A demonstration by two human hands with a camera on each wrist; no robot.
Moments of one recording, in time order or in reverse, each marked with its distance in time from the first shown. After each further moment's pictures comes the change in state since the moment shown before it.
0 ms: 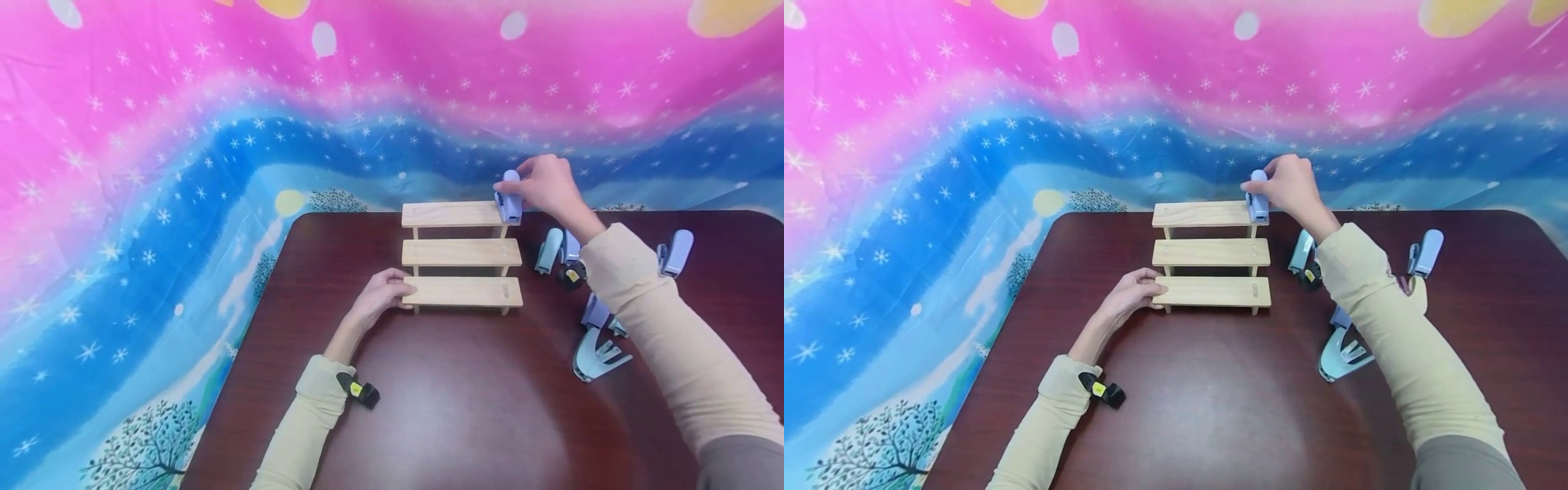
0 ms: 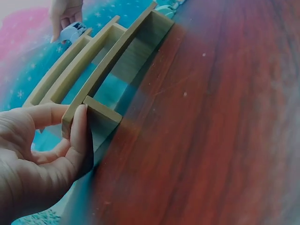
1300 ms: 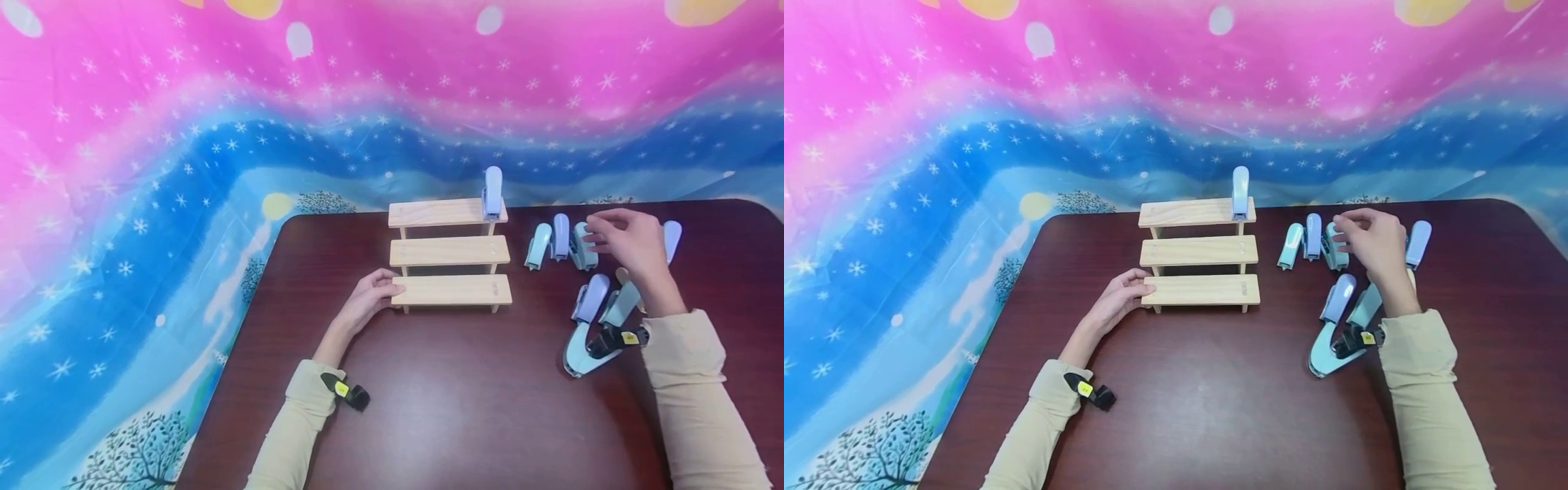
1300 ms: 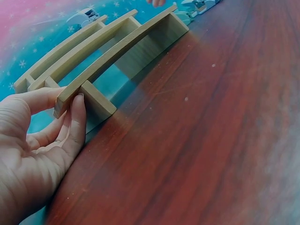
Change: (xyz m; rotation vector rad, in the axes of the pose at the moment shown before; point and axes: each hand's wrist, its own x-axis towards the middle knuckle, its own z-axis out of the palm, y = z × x) left_hand 0.011 -0.021 -0.009 -0.146 -0.057 0.029; right_hand -0.081 0.147 -0.027 0.193 0.205 0.140
